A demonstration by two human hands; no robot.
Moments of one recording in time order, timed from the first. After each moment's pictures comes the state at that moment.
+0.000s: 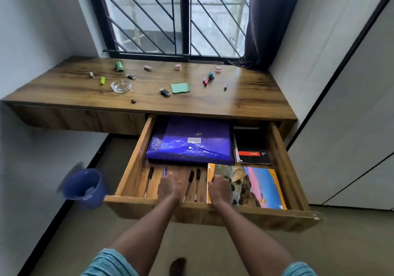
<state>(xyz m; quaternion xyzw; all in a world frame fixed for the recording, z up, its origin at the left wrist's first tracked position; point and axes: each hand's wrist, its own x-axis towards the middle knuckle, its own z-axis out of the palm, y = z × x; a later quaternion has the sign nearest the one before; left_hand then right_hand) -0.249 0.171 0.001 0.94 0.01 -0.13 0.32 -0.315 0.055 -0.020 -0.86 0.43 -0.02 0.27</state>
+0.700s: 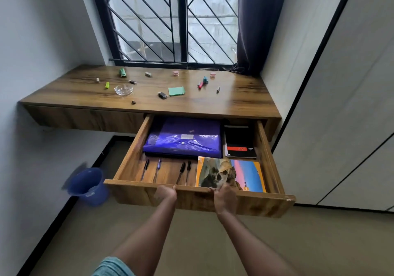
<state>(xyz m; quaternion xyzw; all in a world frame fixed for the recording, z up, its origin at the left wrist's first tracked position) -0.328 0.172 0.001 0.86 0.20 -0.20 0.43 -0.415 0.051 -0.016 -0.83 0.44 -0.10 0.33</state>
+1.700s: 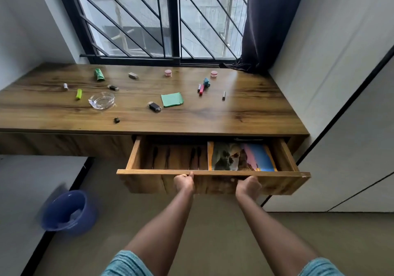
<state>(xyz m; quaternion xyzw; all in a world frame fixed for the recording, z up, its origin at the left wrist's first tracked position) -0.125 0.051 -0.033 0.74 0.21 -0.24 0.59 -0.229 -0.063 -0.014 -0.66 0.63 -0.14 0.38</state>
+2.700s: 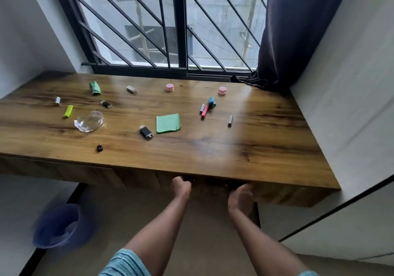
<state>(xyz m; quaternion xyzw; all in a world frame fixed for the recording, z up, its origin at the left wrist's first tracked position) -0.003 -0.056 -0.037 0.86 0.13 -0.21 0.45 -0.106 -0.170 -0.040 -0.78 0.56 -0.02 0.28</state>
